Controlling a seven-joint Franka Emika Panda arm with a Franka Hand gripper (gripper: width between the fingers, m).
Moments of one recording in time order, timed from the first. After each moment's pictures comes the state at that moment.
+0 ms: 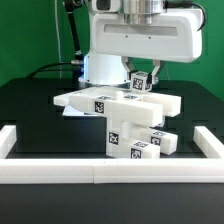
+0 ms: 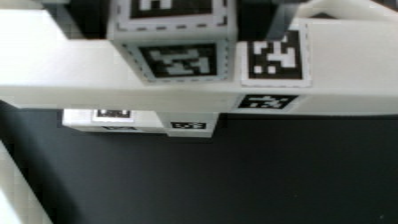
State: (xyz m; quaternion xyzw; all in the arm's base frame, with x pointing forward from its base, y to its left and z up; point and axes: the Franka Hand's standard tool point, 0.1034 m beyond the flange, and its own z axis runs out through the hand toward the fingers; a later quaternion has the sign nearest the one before) arm 0.516 0.036 0.119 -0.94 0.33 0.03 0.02
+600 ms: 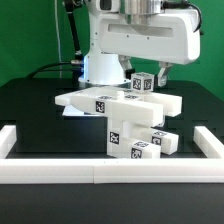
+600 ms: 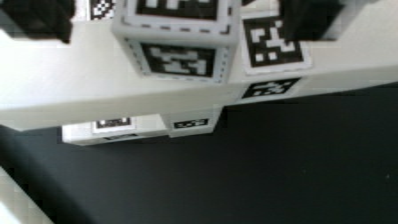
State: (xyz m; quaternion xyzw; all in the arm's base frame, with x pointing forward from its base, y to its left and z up) arm 0.514 0.040 0.118 -0.92 0.40 0.04 0.02
